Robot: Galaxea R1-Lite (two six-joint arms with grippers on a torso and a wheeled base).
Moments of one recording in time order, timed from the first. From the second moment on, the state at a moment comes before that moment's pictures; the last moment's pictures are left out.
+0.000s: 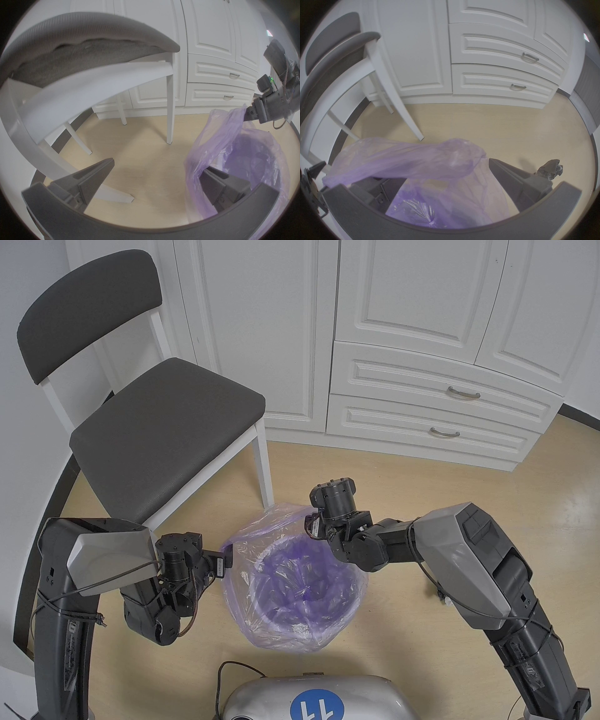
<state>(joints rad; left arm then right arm) -0.31 2.48 -0.79 -1.49 0.28 0.07 0.60 2.69 -2.00 -0.20 -0.54 0.37</state>
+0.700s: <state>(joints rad) -0.27 2.69 -1.06 -1.41 0.28 0.01 0.55 2.70 -2.00 -0.22 -0.53 0.41</state>
